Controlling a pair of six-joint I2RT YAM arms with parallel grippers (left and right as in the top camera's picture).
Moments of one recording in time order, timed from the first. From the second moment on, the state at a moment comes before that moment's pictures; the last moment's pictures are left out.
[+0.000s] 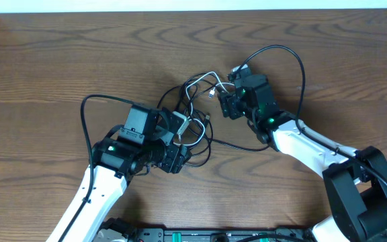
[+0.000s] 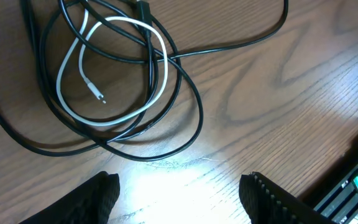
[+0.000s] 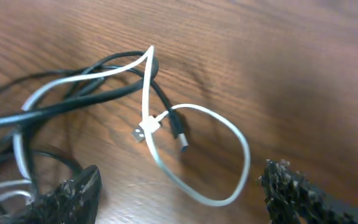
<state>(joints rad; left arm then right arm) -0.37 1.13 0.85 -0.84 0.37 0.07 0.48 1.72 0.89 0.15 0.01 0.08</state>
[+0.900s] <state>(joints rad) -0.37 1.13 0.84 -0.81 0.39 0.07 0.48 1.92 0.89 0.37 0.06 0.01</state>
